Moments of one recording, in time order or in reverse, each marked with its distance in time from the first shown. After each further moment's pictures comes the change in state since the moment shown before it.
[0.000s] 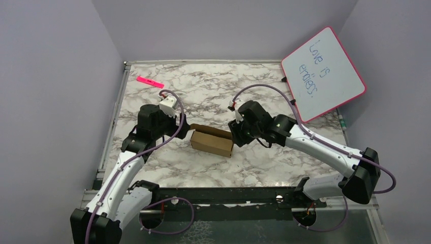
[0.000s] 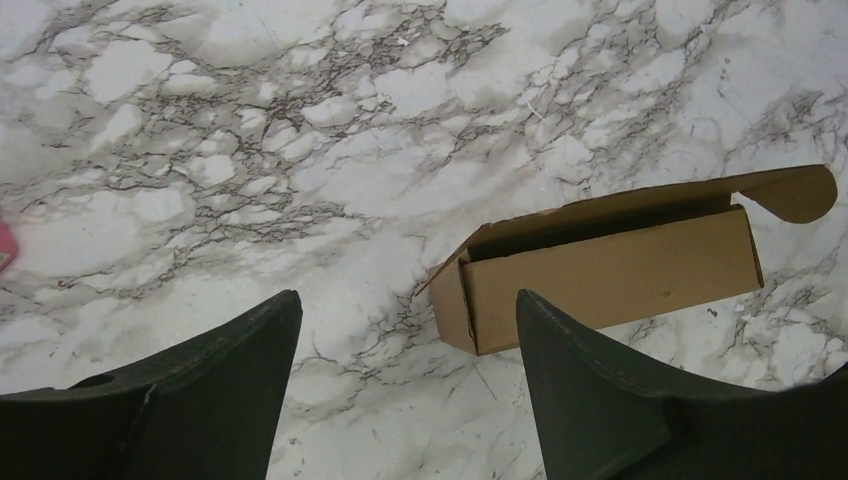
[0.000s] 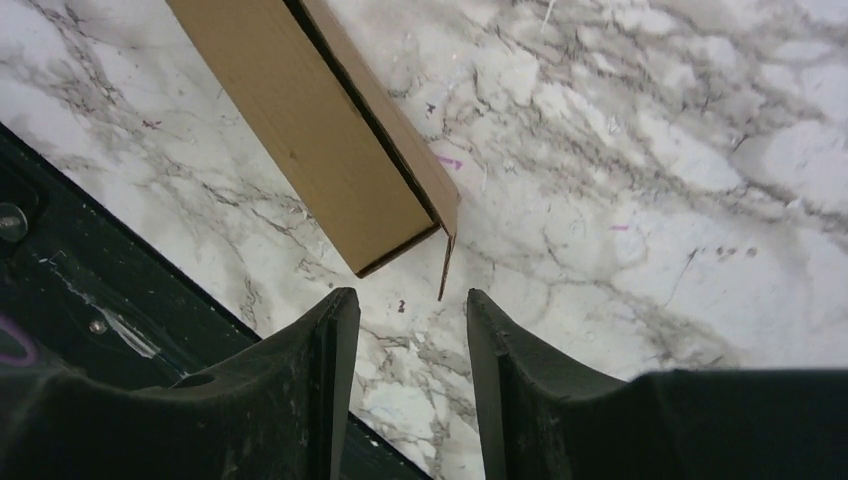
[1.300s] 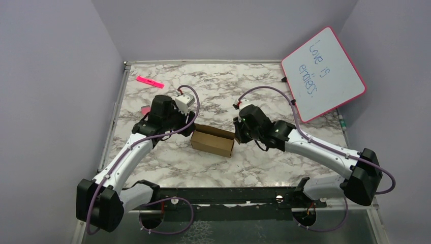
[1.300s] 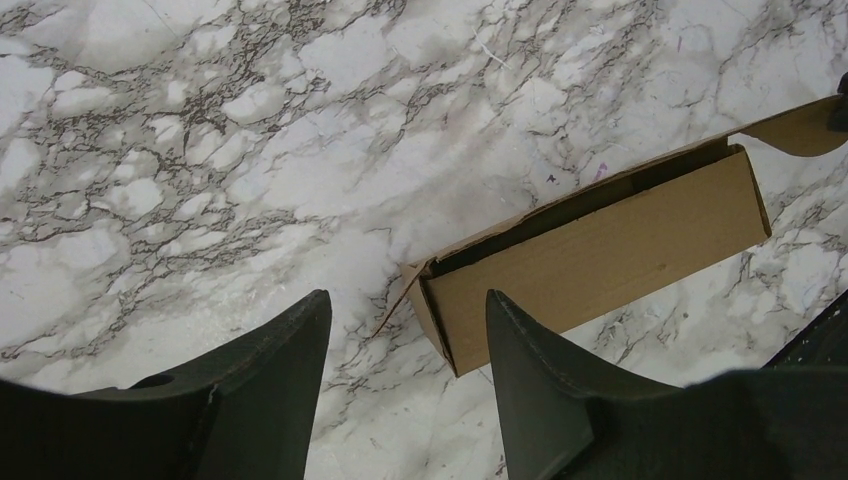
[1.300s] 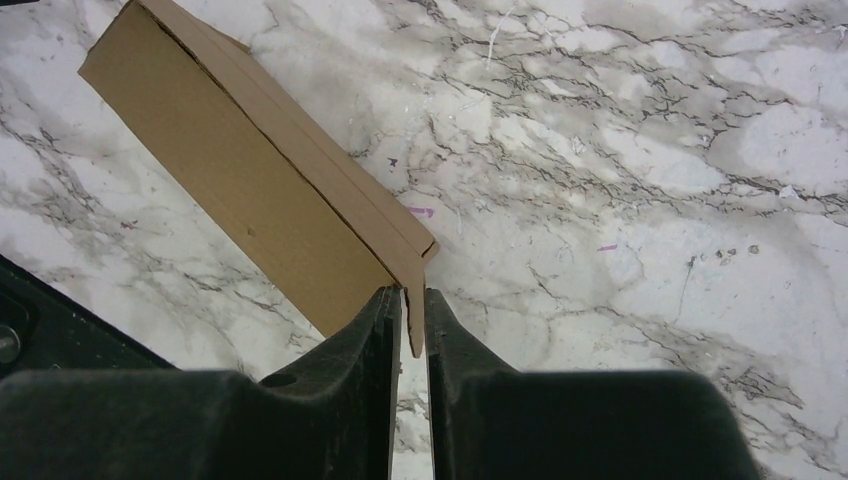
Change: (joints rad) left arm -0.078 0.251 0.129 -0.063 0.074 0.132; right arm 0.000 -0.031 -0.158 0.206 0.148 0.162
